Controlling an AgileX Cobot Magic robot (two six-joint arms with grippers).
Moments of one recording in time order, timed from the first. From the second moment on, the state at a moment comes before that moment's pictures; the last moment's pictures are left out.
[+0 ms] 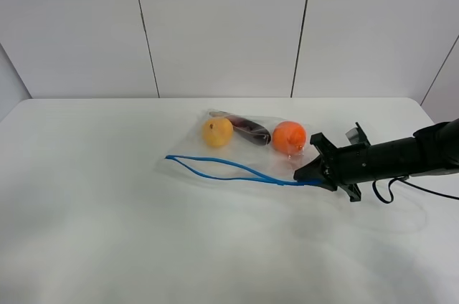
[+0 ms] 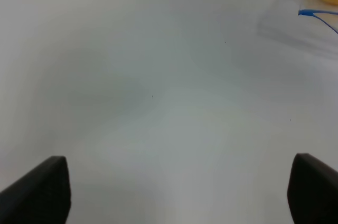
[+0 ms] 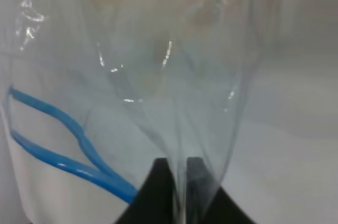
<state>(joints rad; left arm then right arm) -0.02 -0.01 -0.57 0.03 1.18 -0.05 -0.04 1.95 -0.78 1.53 0.76 -1.07</state>
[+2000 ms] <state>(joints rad) -0.02 -0.01 -0.57 0.03 1.18 -0.04 -0.10 1.91 -0.78 1.65 0.98 -1.21</state>
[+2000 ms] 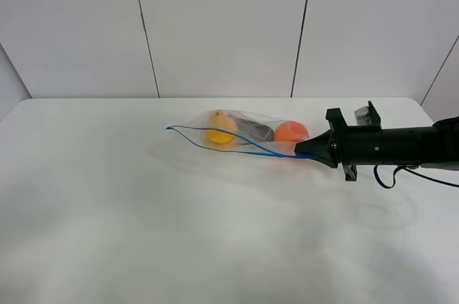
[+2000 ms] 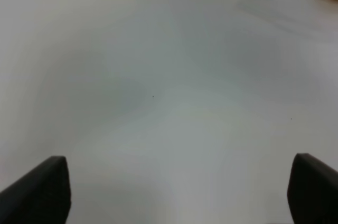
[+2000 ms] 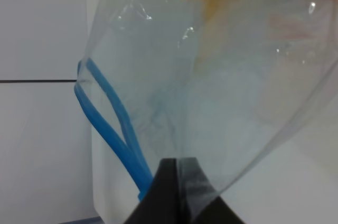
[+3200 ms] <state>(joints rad) -0.02 0.01 -0.59 0.01 1.14 -0.03 -0.10 1.91 -0.78 1.62 1.00 -1.22</state>
